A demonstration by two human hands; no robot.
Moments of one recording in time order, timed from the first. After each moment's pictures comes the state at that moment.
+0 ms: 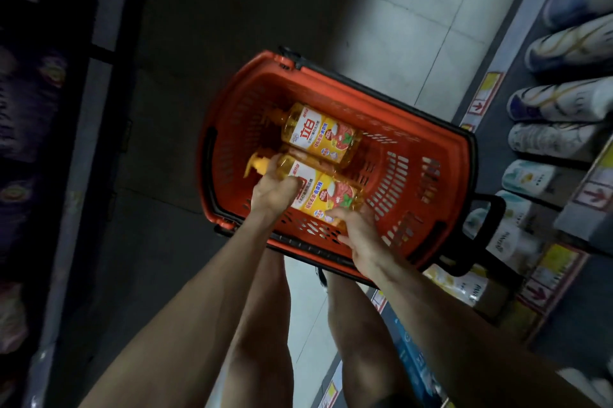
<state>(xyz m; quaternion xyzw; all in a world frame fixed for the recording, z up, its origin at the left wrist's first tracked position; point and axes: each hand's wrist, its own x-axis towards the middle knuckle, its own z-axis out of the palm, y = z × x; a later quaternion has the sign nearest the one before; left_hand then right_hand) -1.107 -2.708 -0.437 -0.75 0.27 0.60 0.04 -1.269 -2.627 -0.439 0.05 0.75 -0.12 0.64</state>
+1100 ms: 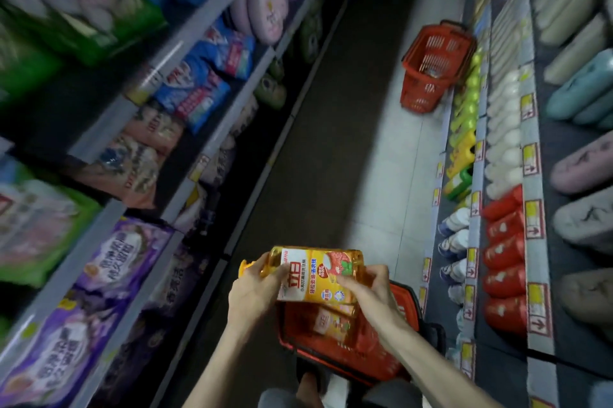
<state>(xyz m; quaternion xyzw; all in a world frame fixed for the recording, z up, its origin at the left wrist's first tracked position) -1.023 -2.761 0.065 -0.77 0.42 0.46 -0.12 -1.248 -2.717 0.020 -0.27 0.71 -0.30 0.58</state>
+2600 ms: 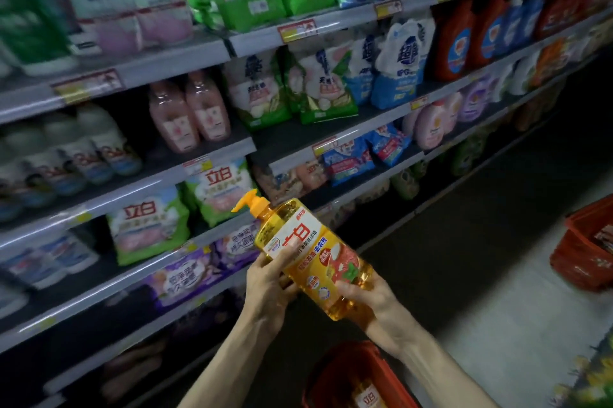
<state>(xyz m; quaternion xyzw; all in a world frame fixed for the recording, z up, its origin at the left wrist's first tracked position) -1.010 -2.691 0.231 -0.55 0.10 0.46 -0.69 -1.189 -2.785 0.192 -0.42 0.28 -0.18 0.85</state>
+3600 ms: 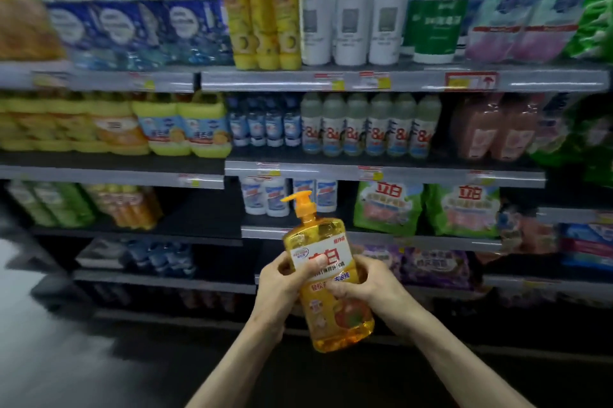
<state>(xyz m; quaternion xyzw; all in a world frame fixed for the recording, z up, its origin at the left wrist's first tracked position) -0.789 -2.278 0.246 -0.66 0.11 0.21 -0.72 -0.850 -2.477 0.244 -0.77 0.10 0.05 0.63</state>
